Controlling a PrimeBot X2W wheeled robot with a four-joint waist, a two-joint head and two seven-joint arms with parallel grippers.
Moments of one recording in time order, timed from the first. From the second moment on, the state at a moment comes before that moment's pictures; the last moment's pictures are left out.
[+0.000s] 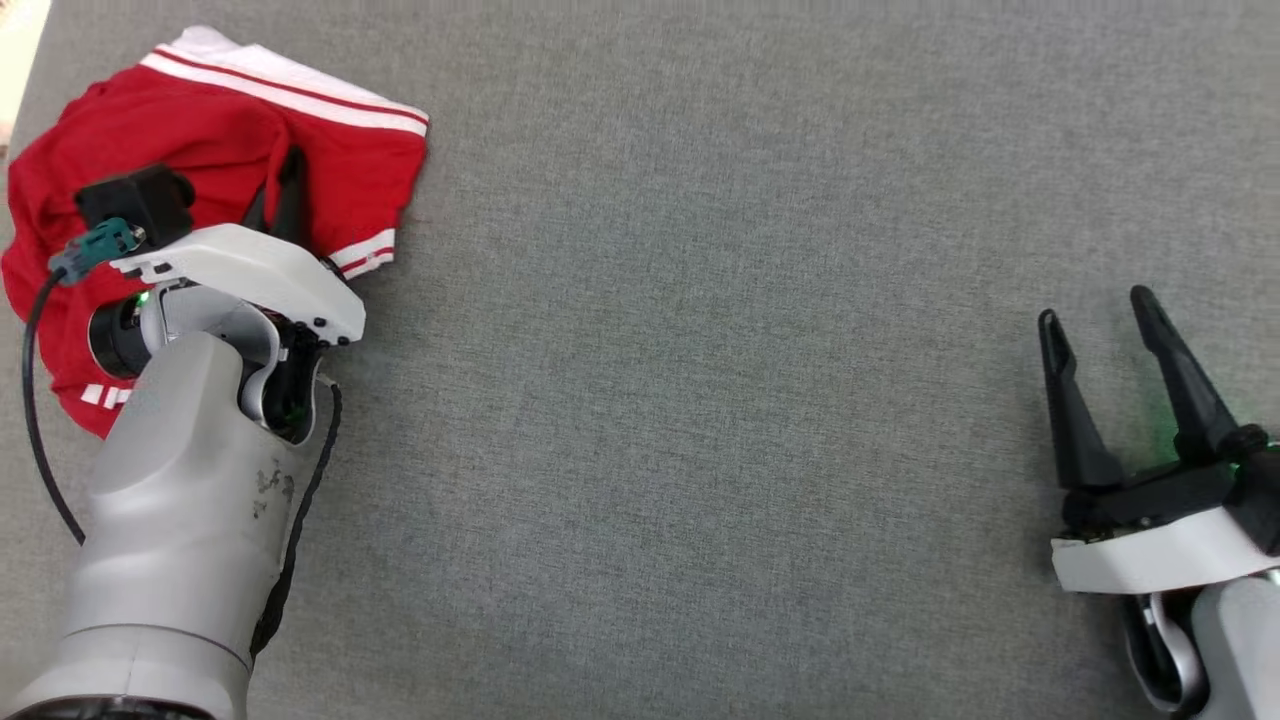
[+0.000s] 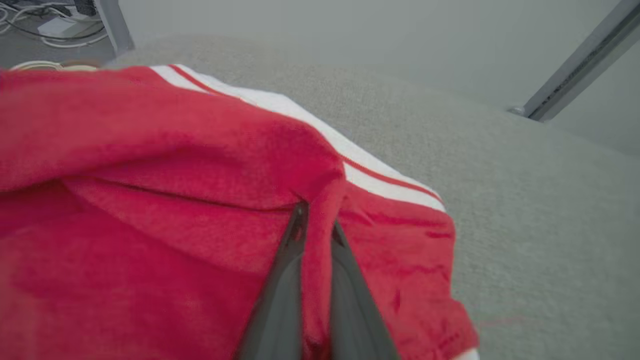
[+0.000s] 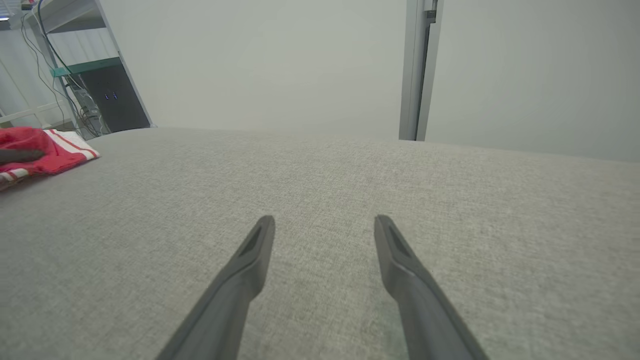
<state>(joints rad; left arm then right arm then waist) -0.91 0.12 -0.16 1.05 -0.54 -0.13 -0.20 -0.21 -0.29 0.16 0.11 0.22 0.13 -0.27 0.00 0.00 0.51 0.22</state>
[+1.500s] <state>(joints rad) -0.64 0.09 -0.63 0.46 -0.84 -0.11 -0.09 -0.24 -0.05 0.20 0.14 0.26 0.13 -0.26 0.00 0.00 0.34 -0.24</state>
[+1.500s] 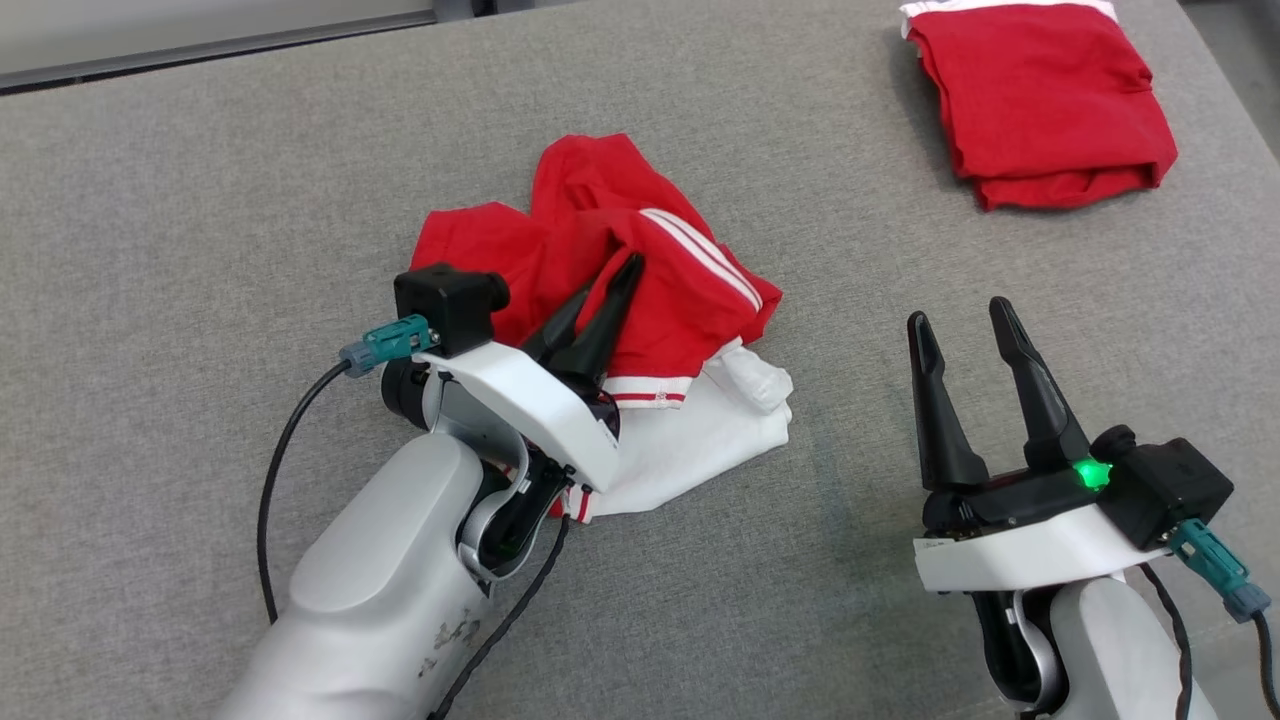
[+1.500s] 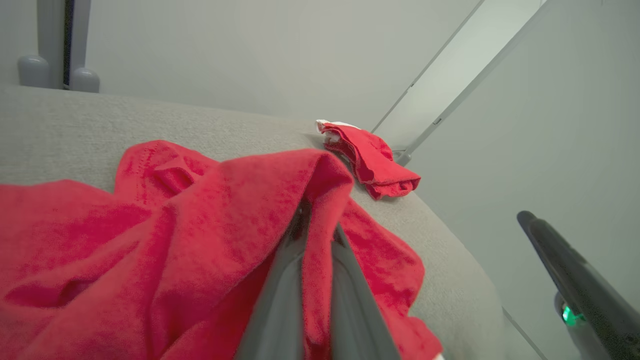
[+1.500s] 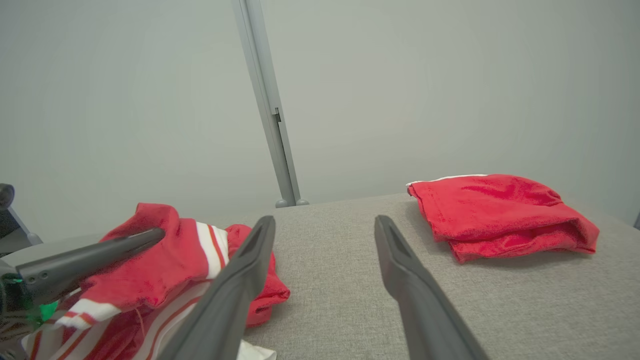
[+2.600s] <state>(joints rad) 0.19 0.05 -0.14 -0.04 -0.14 0.05 -0.26 0.01 -0.08 0.25 0.18 0.18 0.13 -0.26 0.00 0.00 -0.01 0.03</state>
